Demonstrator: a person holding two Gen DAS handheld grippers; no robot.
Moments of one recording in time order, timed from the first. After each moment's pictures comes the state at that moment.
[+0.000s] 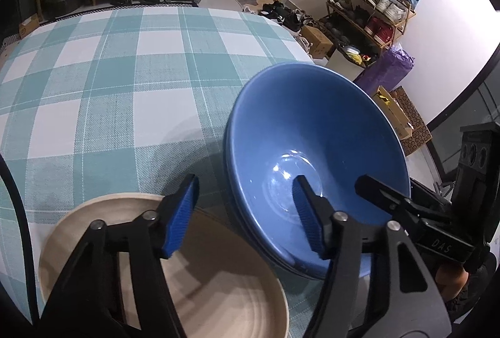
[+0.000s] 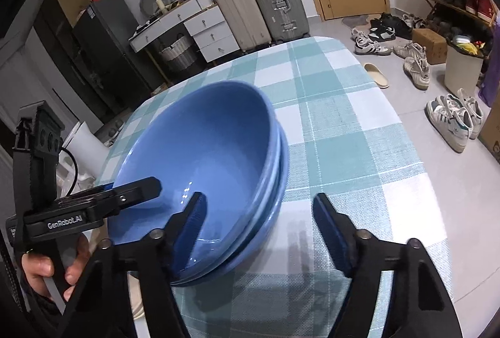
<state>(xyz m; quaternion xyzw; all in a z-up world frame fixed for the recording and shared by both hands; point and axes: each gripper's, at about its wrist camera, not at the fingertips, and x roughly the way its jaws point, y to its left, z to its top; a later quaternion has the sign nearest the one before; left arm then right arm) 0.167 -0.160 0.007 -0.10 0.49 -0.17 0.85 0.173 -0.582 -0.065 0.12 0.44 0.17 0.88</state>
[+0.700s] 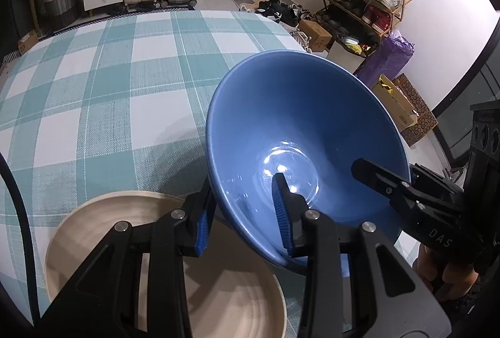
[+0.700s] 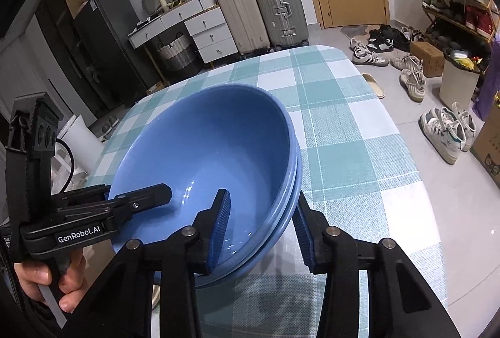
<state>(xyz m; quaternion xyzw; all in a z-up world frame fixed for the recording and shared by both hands) 0.164 -0.173 0.012 -0.06 0.49 -0.17 0.86 0.166 -0.573 -0.057 0.09 0.43 0.15 0.89</state>
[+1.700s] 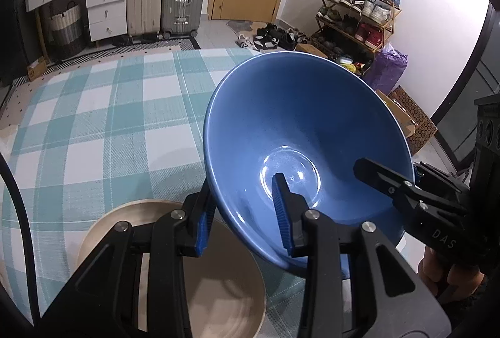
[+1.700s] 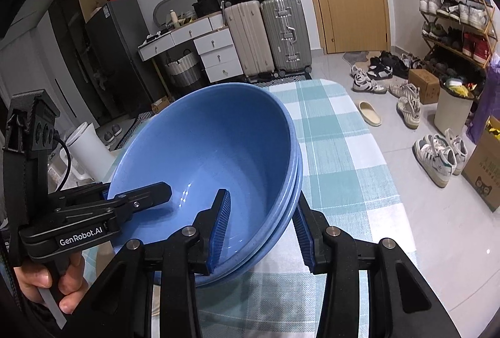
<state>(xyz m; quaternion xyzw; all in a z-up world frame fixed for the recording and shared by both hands) 0.103 -0.174 0.087 -0.04 0.42 -0.16 0.89 0.134 -0.573 -0.003 0.07 0.37 0.16 0.91</state>
